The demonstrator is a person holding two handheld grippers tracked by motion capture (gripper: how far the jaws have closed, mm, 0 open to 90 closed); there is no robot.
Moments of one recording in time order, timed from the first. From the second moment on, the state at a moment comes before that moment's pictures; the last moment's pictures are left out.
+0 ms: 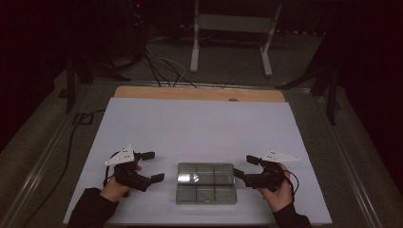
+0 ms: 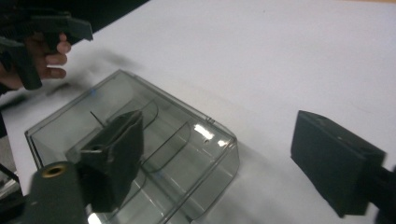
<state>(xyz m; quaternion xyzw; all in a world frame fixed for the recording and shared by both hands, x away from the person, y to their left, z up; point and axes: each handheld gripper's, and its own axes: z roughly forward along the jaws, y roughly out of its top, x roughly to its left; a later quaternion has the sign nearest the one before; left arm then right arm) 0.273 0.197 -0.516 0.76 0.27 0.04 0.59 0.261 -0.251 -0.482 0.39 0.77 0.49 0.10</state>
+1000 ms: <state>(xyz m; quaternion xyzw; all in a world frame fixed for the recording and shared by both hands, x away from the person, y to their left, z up) 0.261 0.217 -0.518 0.77 0.28 0.07 0.56 0.252 -0.279 -0.498 0.37 0.79 0.47 0.13</state>
